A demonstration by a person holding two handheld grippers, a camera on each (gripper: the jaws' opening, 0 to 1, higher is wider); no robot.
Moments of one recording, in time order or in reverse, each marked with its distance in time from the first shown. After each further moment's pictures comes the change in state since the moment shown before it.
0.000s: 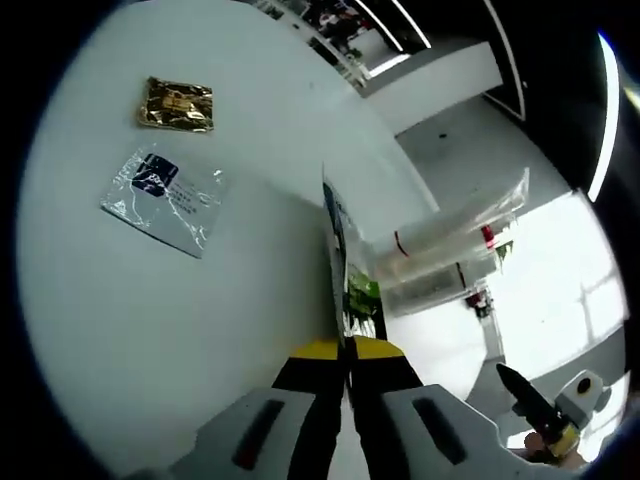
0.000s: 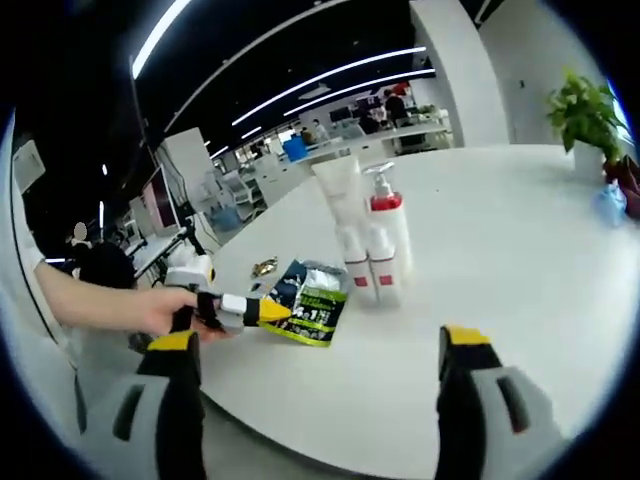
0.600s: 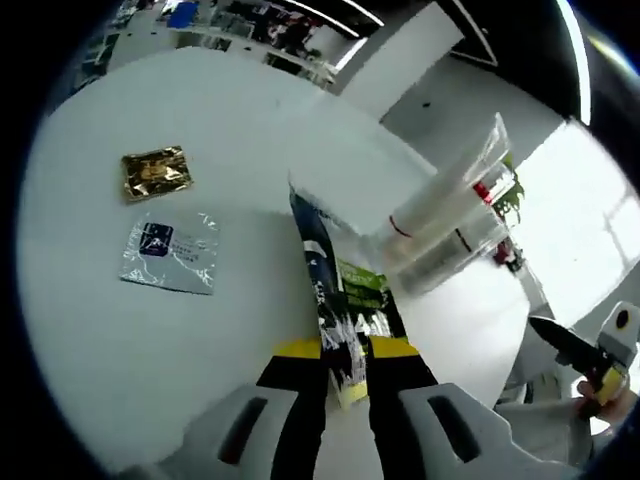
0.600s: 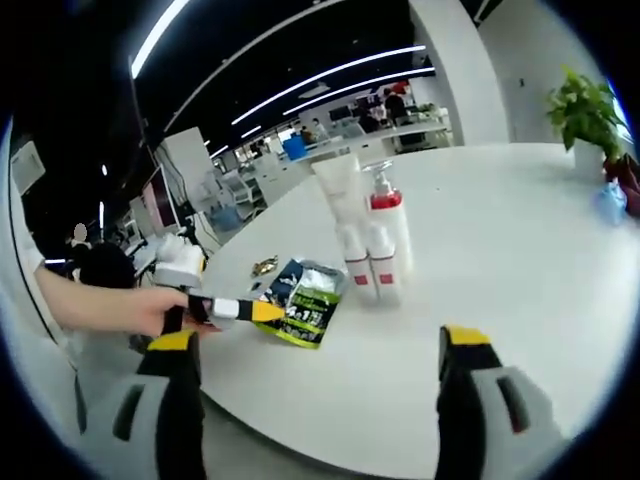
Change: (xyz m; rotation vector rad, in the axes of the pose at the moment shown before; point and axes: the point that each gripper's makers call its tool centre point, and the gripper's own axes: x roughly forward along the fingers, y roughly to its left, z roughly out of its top) left arm -0.015 0.005 0.007 0.342 0.000 0.111; right arm 0.000 0.000 -0.001 0.005 0.004 0.001
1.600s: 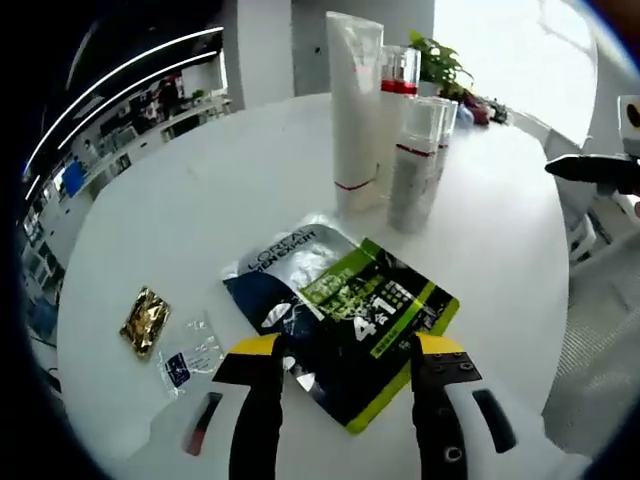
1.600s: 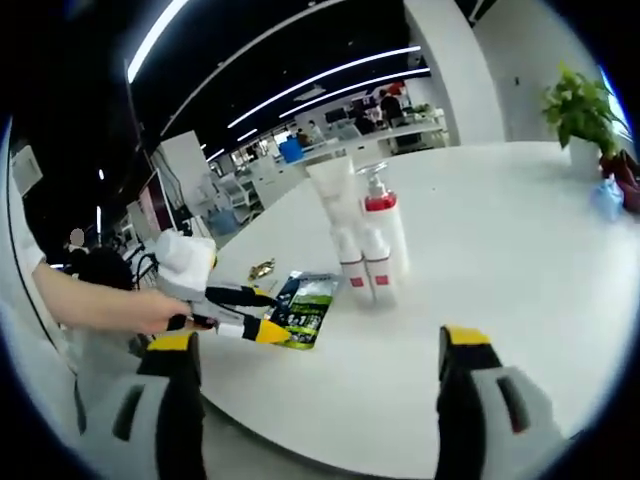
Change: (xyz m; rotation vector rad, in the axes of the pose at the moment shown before) left arm 0.019 0.008 0.000 0.677 0.161 0.070; right arm -0.001 -0.004 0.001 0.017 -0.010 -0.015
